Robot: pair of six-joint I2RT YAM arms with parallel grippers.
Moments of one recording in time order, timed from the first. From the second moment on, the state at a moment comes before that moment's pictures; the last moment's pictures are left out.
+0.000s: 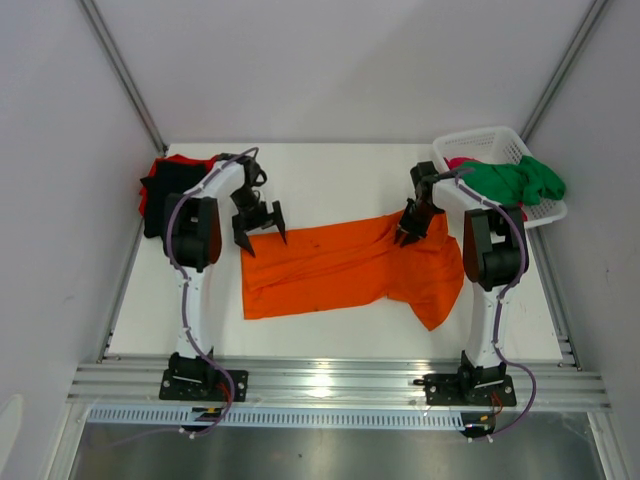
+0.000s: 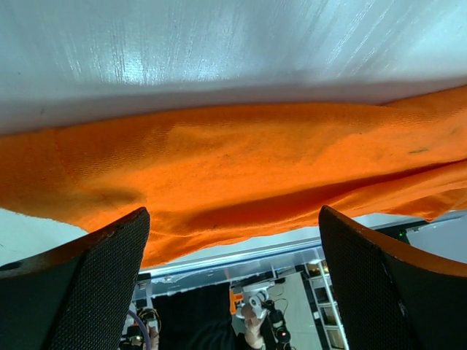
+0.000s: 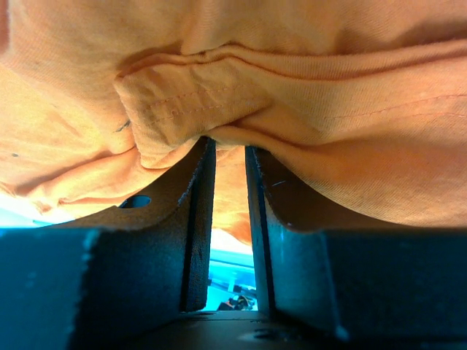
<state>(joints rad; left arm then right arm) -0.15 2.32 1.91 -1.32 0.32 -0.41 0.20 2.11 1.56 -0.81 -0.17 0.64</state>
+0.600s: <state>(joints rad) -0.05 2.33 1.87 -1.33 0.21 -0.34 0.20 2.11 1.56 -0.80 -0.17 0.63</state>
